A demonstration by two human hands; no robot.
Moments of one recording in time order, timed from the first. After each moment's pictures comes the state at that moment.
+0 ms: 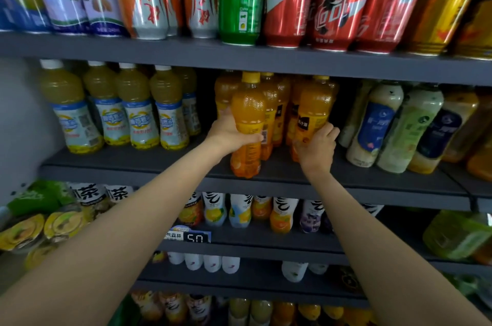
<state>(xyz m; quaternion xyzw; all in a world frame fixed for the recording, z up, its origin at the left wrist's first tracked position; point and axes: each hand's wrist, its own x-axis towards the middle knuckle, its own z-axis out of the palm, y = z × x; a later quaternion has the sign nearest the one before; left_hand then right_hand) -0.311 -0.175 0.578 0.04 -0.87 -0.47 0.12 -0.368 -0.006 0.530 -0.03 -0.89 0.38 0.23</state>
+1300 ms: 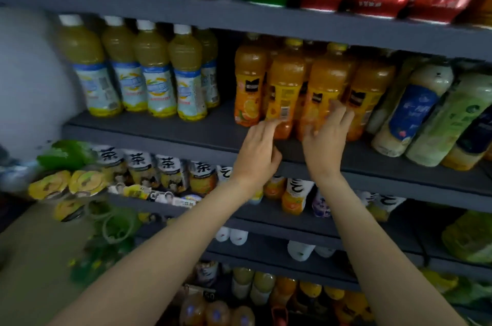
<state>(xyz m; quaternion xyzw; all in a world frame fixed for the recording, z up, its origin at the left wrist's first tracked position) -0.272 -0.137 0.500 -0.05 -0.91 -0.31 0.28 -0.328 -0.026 0.524 0.11 -0.84 0.43 0.33</state>
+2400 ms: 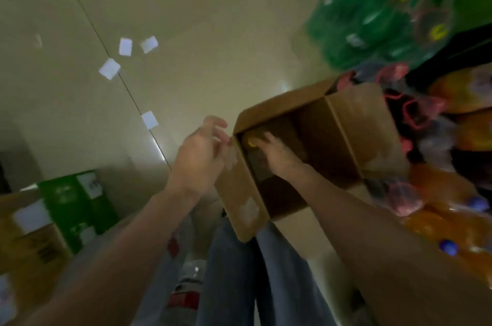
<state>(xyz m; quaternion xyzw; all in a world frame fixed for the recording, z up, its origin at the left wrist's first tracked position) 0.303 -0.508 -0.122 0.61 -0.66 -0.43 0.03 0.141 -0.463 -0.242 0.60 -0.65 -0.10 -0.46</state>
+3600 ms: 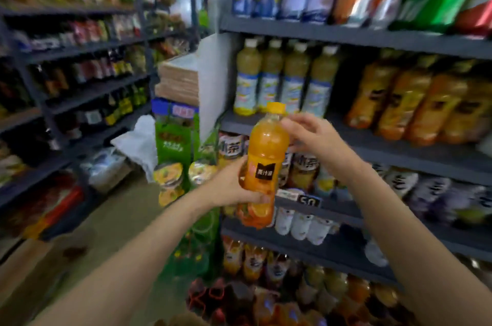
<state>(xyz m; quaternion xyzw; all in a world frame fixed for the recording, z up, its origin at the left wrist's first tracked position) -0.021 -0.412 0.492 -0.01 -0.85 -0.52 0.03 -0.111 -0.247 0.572 0.29 -0.75 0.59 -0.11</state>
